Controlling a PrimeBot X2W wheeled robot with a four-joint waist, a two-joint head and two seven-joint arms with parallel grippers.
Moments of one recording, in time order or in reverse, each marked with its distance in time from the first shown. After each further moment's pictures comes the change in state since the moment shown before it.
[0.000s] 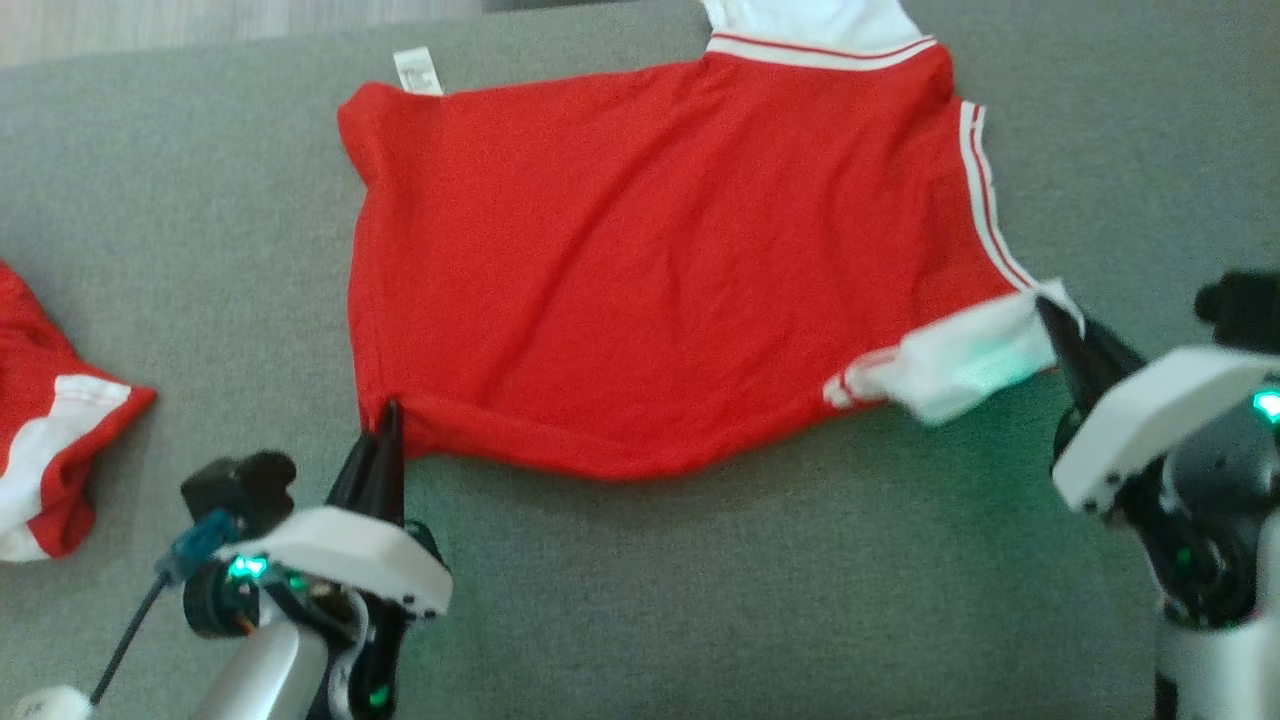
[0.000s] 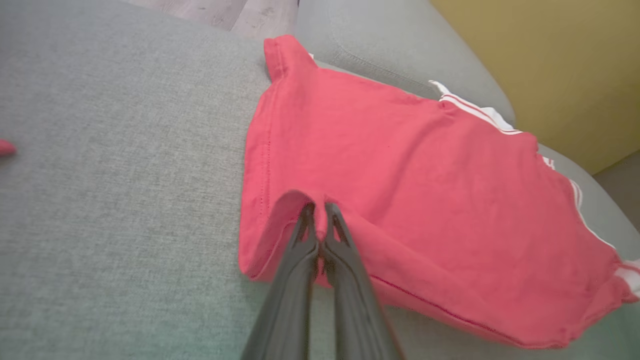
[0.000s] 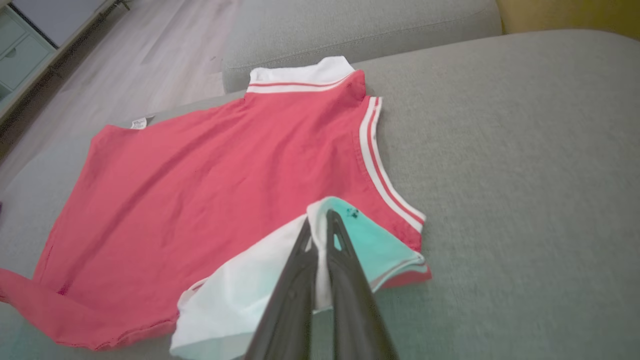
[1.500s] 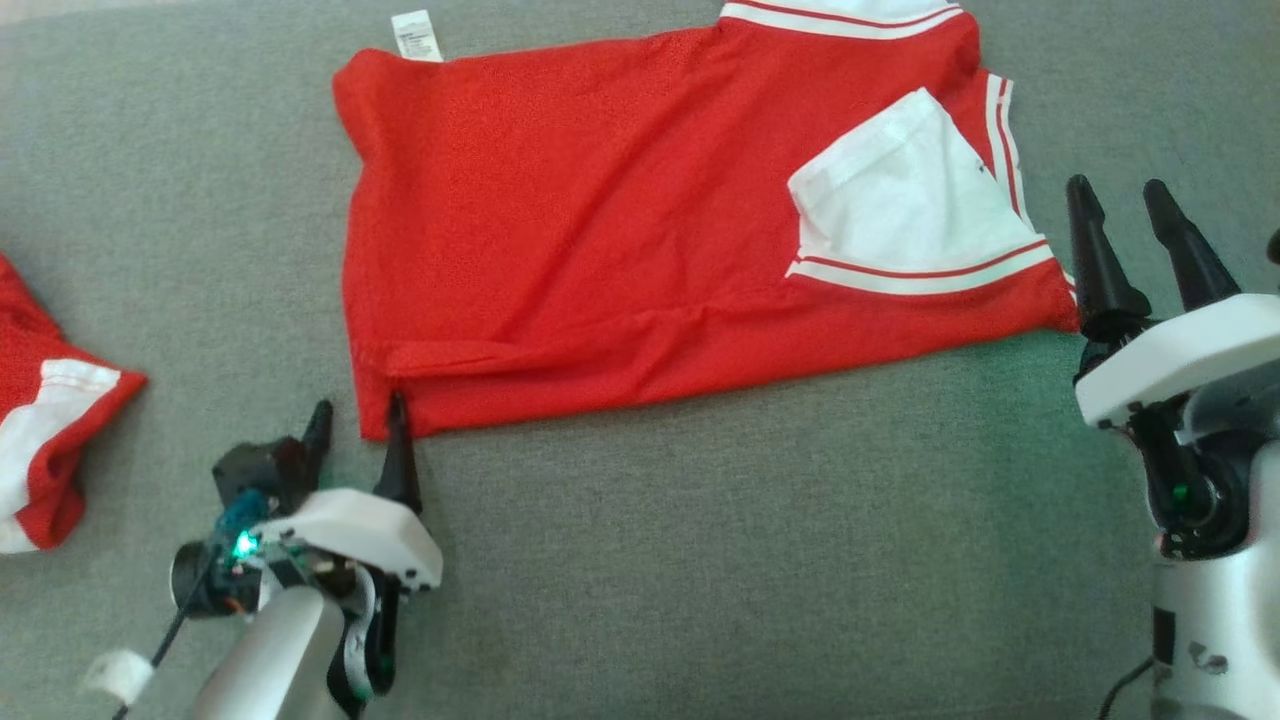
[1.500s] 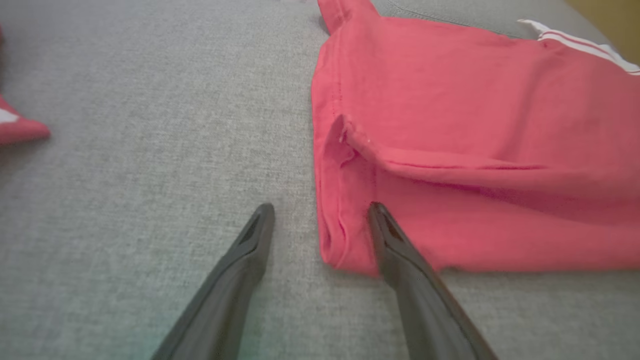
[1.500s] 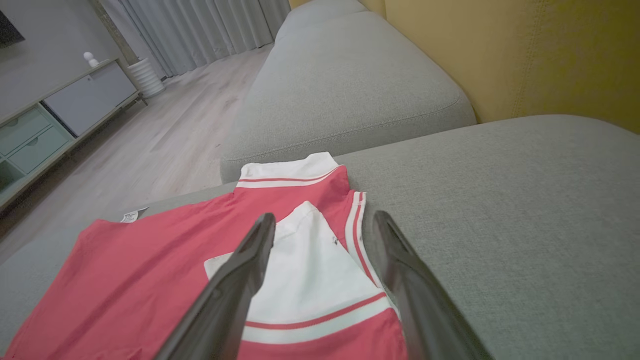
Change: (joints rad) left arm -0.155 -0.036 -0.039 0.361 0.099 0.008 -0.145; right arm -0.165 -0.028 -0.013 0.208 0.022 0.000 -0.372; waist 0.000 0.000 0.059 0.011
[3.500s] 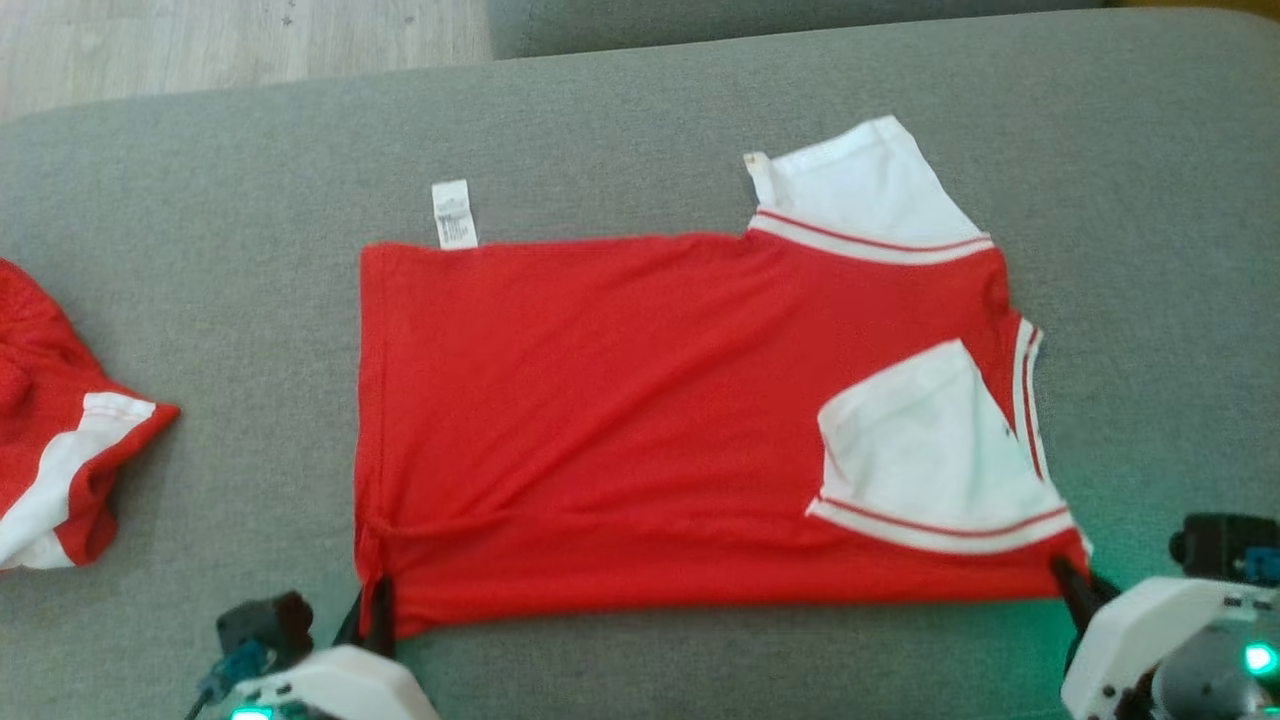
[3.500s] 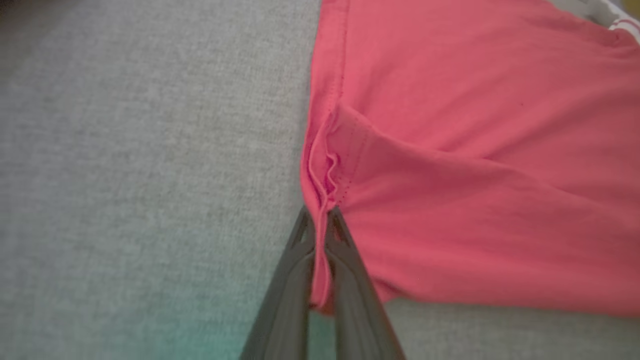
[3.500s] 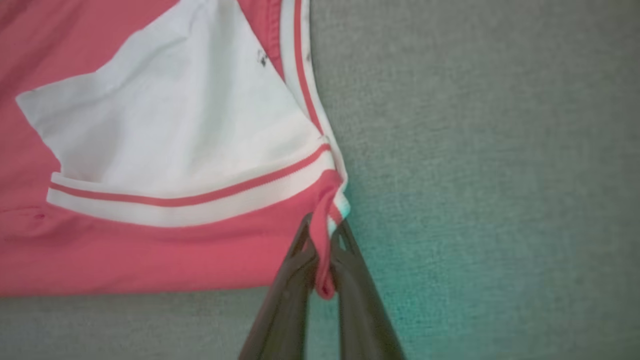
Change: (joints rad) left arm 0.288 0.073 -0.032 -0.230 -0.092 0.102 0.148; right arm 0.429 0.029 -0.053 -0.013 -0.068 0.000 0.247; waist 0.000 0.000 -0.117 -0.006
